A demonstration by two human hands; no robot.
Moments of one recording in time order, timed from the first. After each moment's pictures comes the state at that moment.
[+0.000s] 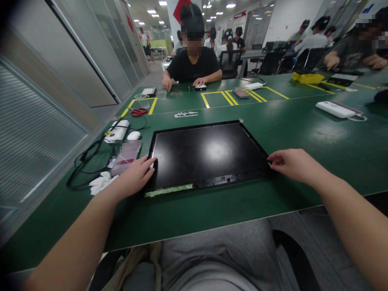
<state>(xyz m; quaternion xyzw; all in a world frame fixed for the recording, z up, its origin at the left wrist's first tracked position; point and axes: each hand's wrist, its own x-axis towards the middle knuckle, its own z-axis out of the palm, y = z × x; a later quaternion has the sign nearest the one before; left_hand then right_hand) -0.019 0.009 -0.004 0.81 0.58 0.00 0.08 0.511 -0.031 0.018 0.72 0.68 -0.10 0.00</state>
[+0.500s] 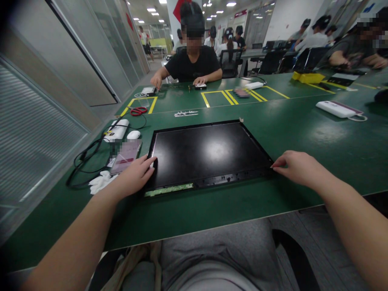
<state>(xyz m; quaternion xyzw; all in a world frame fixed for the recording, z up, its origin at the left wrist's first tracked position) -0.021 0.010 -0.006 0.81 0.58 0.01 0.08 0.513 -0.039 0.015 0.72 0.69 -0.04 0.07</state>
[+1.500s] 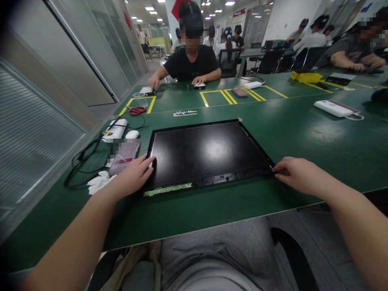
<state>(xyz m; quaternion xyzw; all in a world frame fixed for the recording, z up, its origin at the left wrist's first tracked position) -0.025 0.012 -0.010 0.82 0.57 0.02 0.08 0.523 -0.061 0.008 0.68 0.73 -0.09 0.02</state>
